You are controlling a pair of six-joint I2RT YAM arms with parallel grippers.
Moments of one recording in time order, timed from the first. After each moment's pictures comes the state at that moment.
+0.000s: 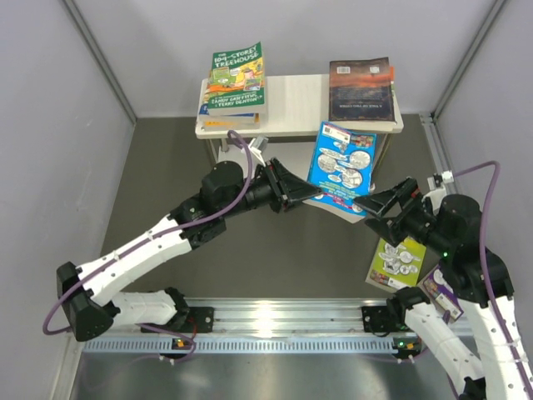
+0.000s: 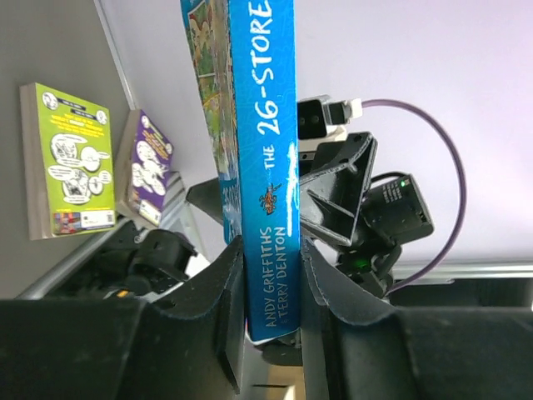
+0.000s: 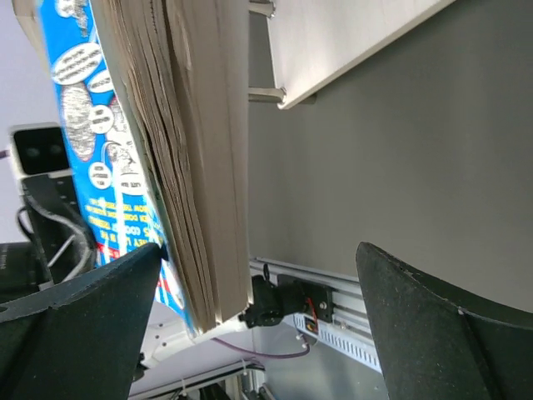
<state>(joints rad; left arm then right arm) -0.91 1.19 1.16 -0.02 0.25 -1.30 0.27 0.56 1.01 -0.82 -0.31 1.13</state>
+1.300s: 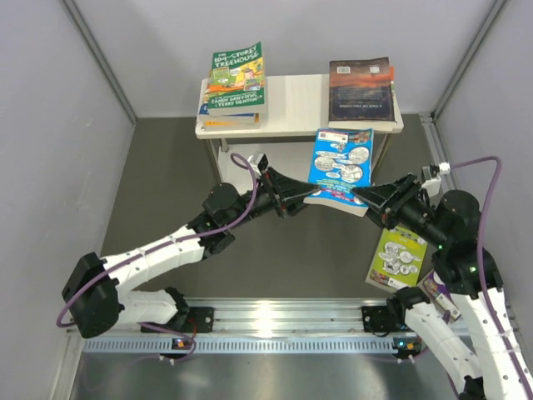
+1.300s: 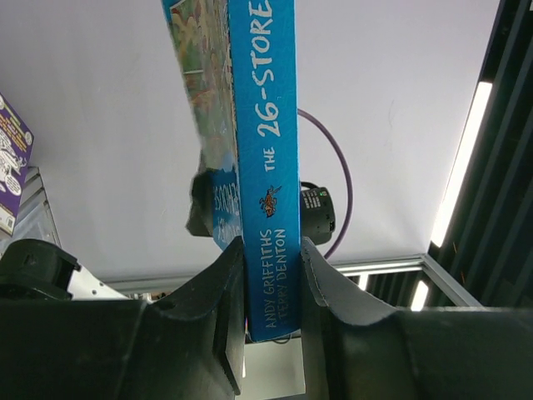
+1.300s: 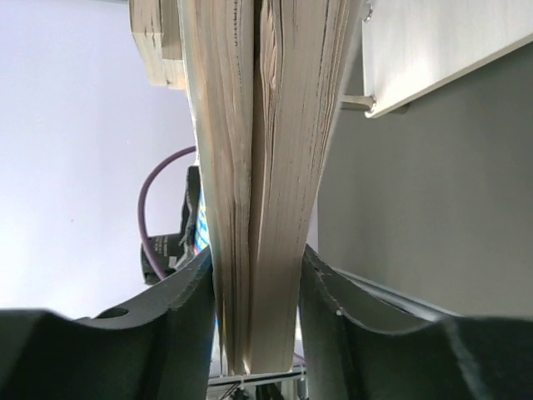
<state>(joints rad) -0.88 1.22 0.81 0.63 0.27 -1.76 0.27 0.57 0.92 -0.53 -0.39 1.29</state>
